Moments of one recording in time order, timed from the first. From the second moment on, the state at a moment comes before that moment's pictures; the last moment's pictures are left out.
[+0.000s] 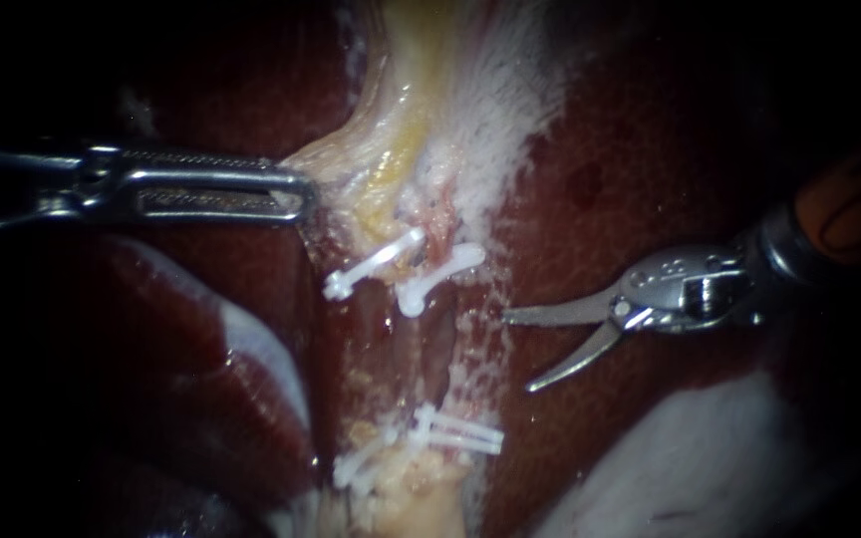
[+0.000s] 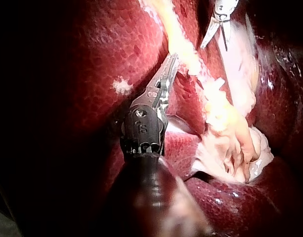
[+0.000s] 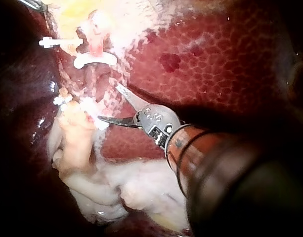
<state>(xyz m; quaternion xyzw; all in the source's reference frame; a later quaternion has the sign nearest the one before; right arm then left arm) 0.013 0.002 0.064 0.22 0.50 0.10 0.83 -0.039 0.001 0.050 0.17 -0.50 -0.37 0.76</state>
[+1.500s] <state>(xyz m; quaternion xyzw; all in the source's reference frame) 0.011 0.004 0.062 0.19 0.51 0.07 0.84 -0.043 -0.003 0.054 0.20 -0.48 -0.35 0.78</state>
